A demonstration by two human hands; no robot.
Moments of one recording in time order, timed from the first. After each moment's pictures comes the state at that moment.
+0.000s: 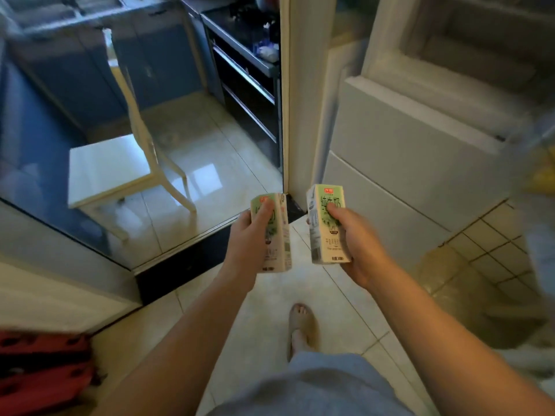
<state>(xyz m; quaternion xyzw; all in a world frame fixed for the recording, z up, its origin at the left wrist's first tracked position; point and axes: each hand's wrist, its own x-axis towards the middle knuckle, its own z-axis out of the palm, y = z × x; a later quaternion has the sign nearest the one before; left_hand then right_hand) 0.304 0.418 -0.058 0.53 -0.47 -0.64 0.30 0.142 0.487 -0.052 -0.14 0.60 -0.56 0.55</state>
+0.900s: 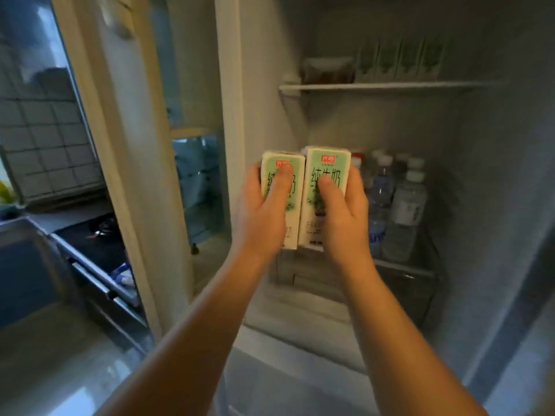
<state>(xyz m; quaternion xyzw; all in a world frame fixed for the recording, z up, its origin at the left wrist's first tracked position) -0.125 0.161 0.230 0.08 -0.67 -0.55 0.49 -0.193 0.246 0.220 -0.38 0.51 -0.77 -0.04</state>
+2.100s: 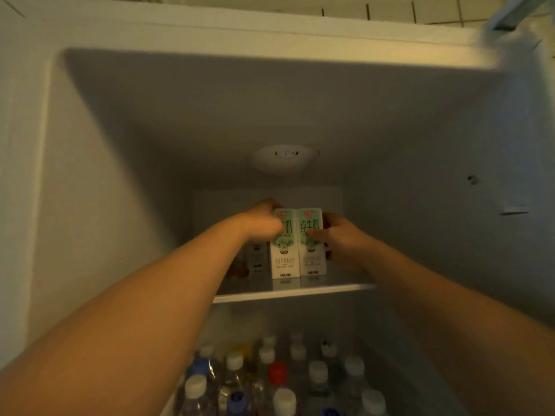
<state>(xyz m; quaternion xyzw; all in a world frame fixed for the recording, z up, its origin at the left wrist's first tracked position) -0.451 0.080 0.504 -0.10 -0.93 -0.27 0.23 -0.517 0.248 0.461 -0.24 0.76 -0.59 -0.11</state>
